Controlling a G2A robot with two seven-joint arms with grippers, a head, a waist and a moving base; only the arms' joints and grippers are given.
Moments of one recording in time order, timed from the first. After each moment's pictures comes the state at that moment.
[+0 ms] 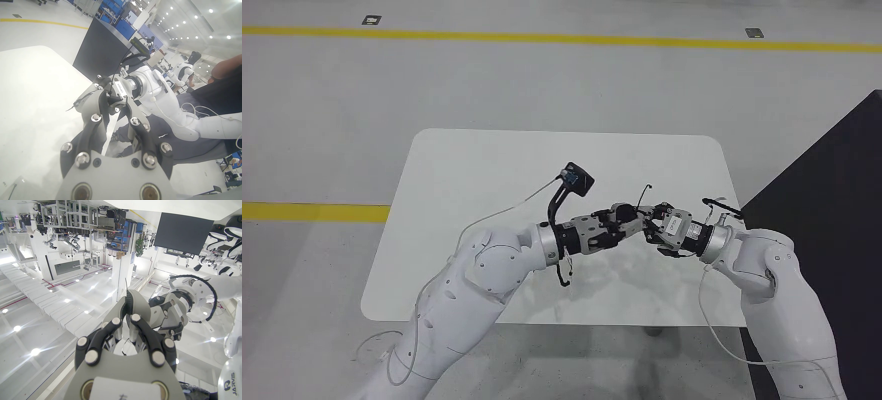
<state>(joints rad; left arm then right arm) 0.86 -1.32 -0.88 -1.57 0.30 -0.37 -0.59 -1.23 -1.16 1.51 -1.67 1.95 0.94 -0.17</state>
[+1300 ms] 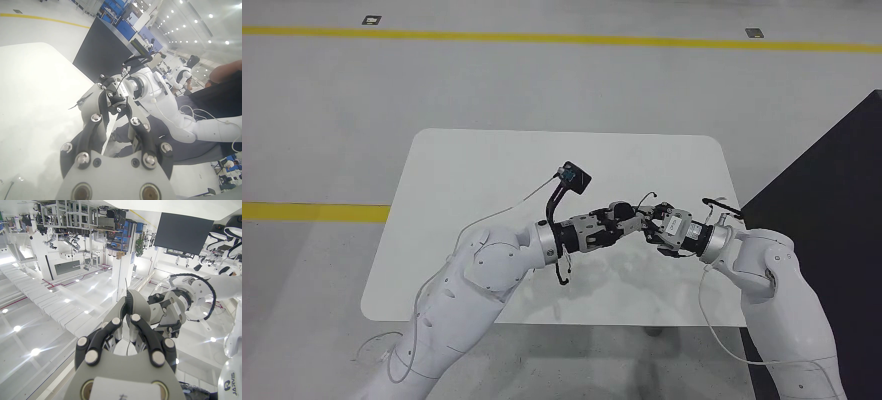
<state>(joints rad) 0.86 -1.33 -0.90 -1.56 0.27 -0.36 -0.62 -1.23 -1.16 1.51 -1.67 1.95 0.94 -0.17</state>
